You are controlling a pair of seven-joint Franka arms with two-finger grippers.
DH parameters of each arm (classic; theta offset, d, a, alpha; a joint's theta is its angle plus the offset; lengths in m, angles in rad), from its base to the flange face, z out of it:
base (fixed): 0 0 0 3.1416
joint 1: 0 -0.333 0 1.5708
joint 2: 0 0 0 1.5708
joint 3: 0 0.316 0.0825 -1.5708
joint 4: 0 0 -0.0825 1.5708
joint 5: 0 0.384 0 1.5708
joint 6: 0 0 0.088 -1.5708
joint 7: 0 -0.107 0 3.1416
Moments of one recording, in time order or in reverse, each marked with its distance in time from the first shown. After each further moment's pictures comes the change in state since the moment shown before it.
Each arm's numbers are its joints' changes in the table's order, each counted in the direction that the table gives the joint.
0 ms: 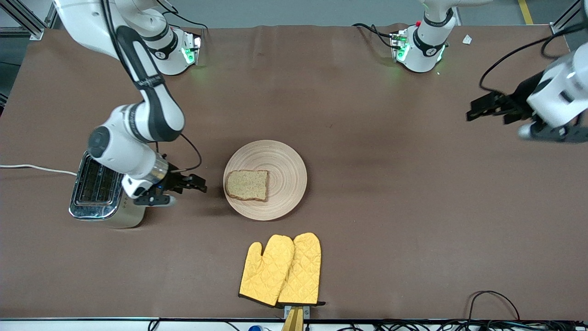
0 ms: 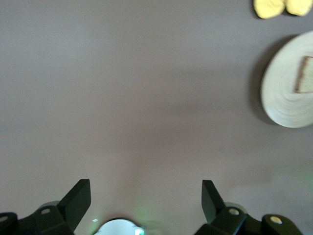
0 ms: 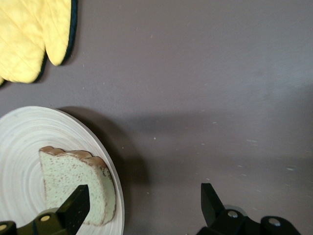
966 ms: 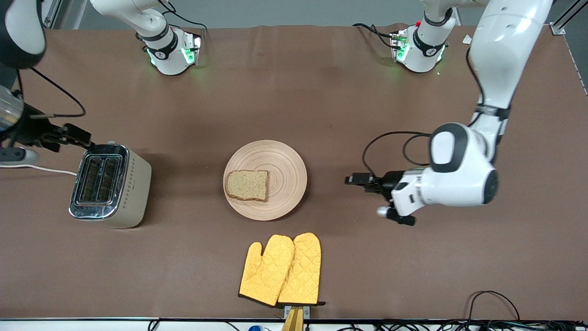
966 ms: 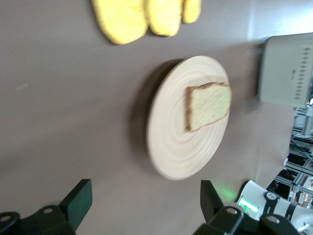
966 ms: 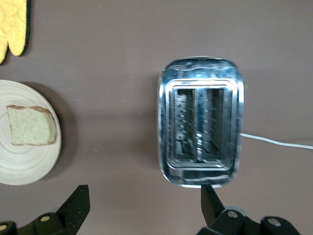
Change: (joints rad) left arm 0.050 0.518 -0.268 0.000 -0.443 0.599 -0.230; right arm 0.005 -0.295 -0.260 -0.325 -0.414 -0.715 0.018
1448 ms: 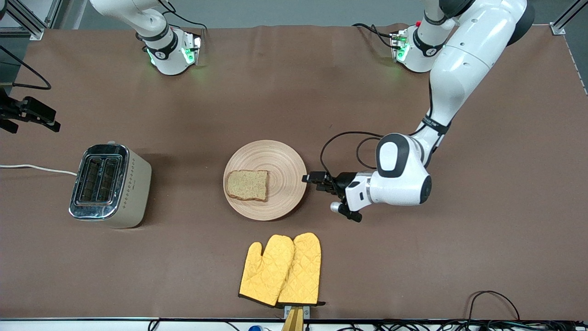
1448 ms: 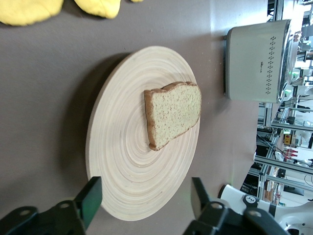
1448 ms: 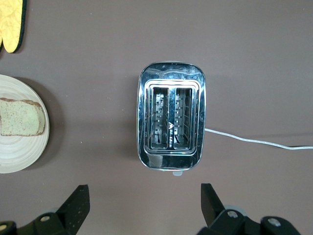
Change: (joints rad) left arm 0.064 0.147 -0.081 -0.006 -0.142 0.152 -0.151; right arm 0.000 -0.042 -0.017 -0.084 -0.058 -0.097 0.040
